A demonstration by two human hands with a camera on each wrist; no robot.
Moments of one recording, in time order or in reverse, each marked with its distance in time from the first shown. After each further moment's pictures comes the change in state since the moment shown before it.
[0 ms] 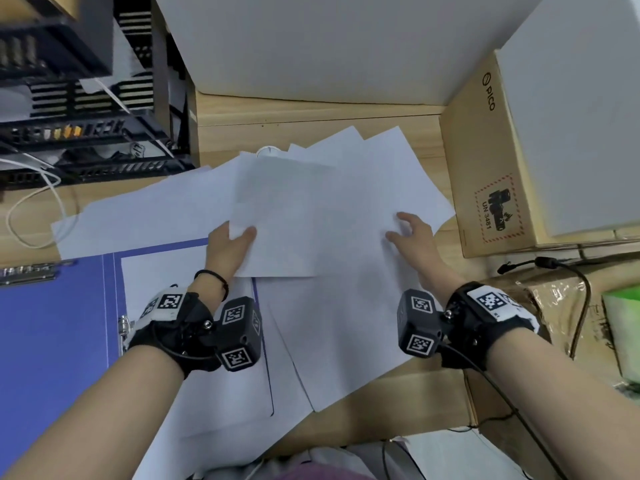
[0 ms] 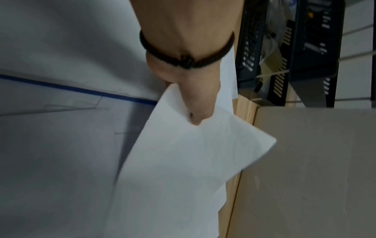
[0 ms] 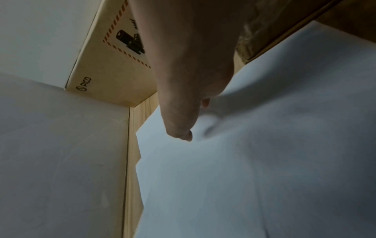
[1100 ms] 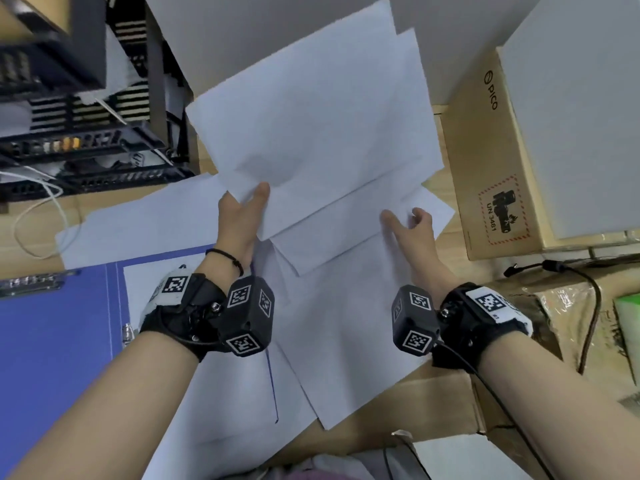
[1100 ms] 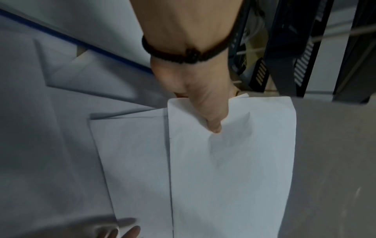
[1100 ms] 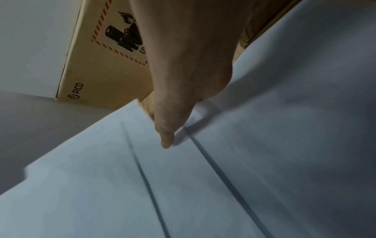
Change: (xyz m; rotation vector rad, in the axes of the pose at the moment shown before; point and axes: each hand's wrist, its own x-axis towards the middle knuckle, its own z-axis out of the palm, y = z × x) left_hand 0.007 0.057 0.024 -0.407 0.013 0.144; right_hand -0.009 -0.022 0.011 0.287 0.067 0.106
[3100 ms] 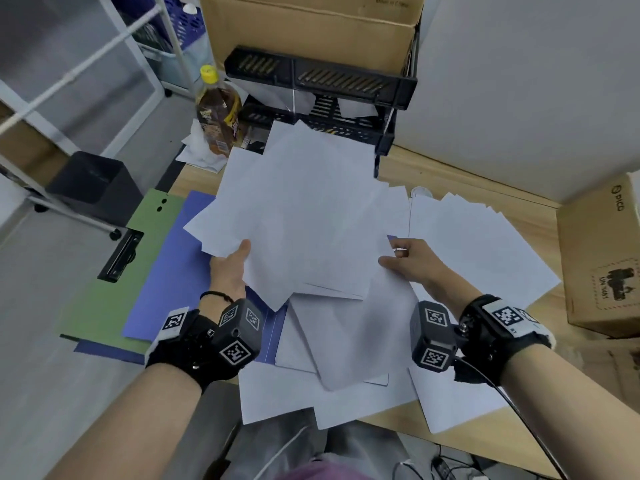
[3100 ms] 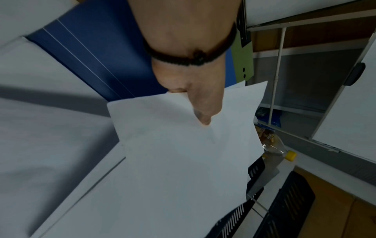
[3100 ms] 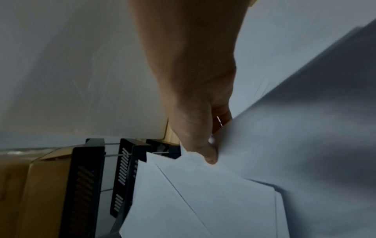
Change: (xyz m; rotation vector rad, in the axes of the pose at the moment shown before) left_hand -0.117 -0.038 -0.331 -0.419 0.432 -0.132; right_hand -0.208 -0.036 0.174 -0.457 -0.597 -0.311
